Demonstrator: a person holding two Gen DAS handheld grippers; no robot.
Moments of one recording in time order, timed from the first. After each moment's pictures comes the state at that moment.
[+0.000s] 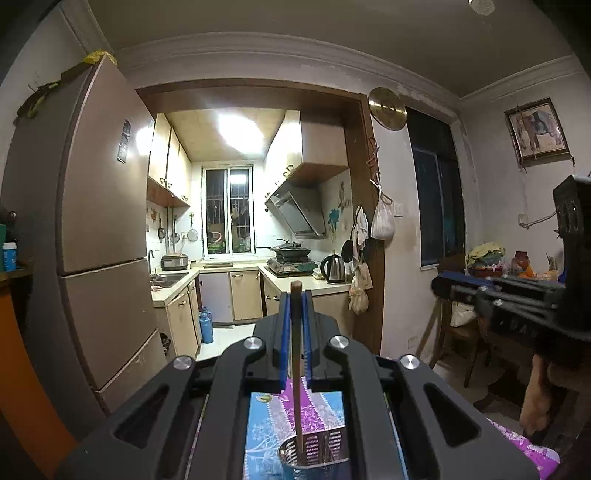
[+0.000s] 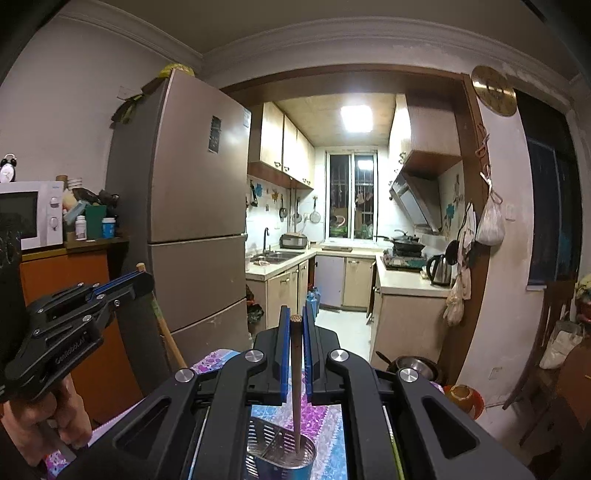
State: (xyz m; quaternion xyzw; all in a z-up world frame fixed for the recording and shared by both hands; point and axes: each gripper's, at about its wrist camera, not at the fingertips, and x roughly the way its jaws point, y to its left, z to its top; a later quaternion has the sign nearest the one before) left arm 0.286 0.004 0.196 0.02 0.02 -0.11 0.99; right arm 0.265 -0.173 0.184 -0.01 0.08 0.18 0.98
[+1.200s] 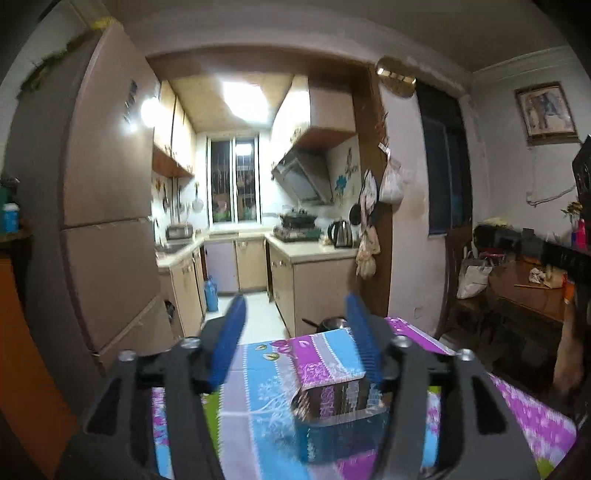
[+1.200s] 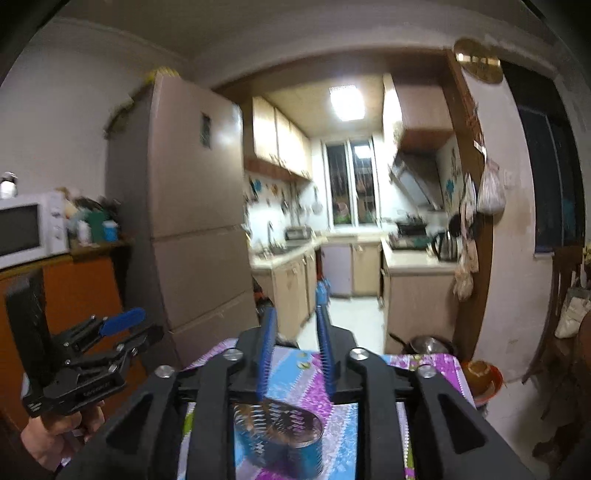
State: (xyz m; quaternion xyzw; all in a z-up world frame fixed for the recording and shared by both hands) left arm 0.264 0.041 0.143 0.03 0.06 -0.10 0.99; right arm 0.231 -0.202 0.139 0.03 0.07 0.20 0.98
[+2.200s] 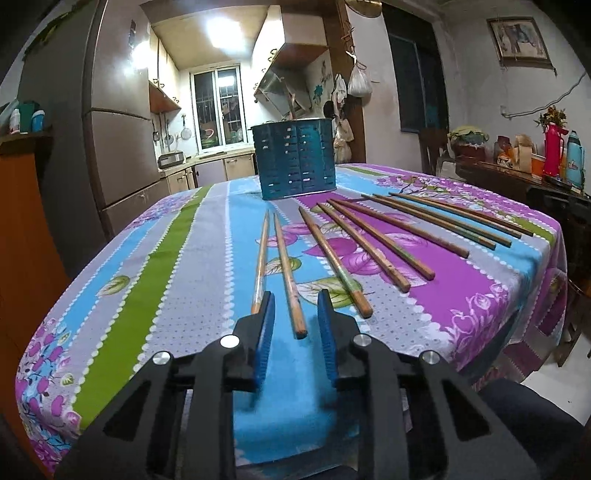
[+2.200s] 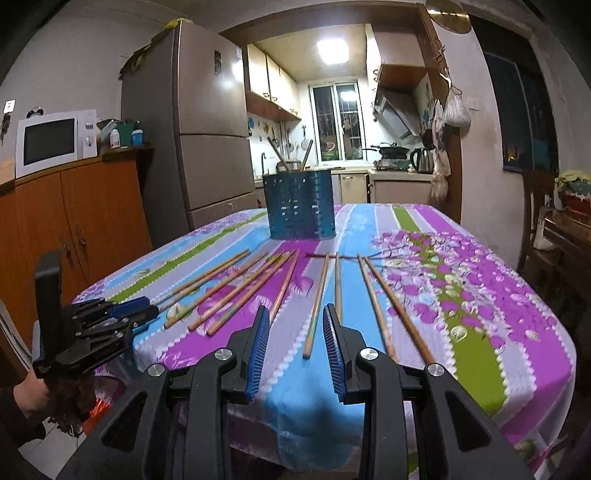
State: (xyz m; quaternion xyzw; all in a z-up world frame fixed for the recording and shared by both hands) left arm 0.064 0.046 -0.127 0.07 0.22 -0.11 0.97; right arm -0.028 -0.211 -0.122 0.03 0.20 0.17 0.96
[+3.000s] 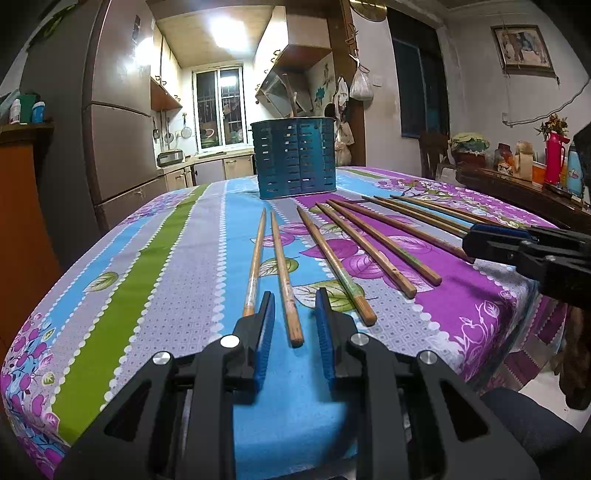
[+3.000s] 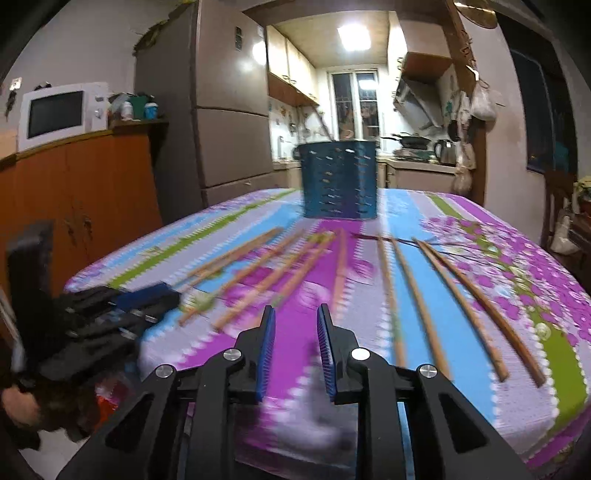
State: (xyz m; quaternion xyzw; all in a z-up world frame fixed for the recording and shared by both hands) left arm 0.071 0.043 -0.134 0.06 0.21 -0.11 0.97; right arm 0.002 -0.134 -0.148 0.01 0.22 0.20 0.95
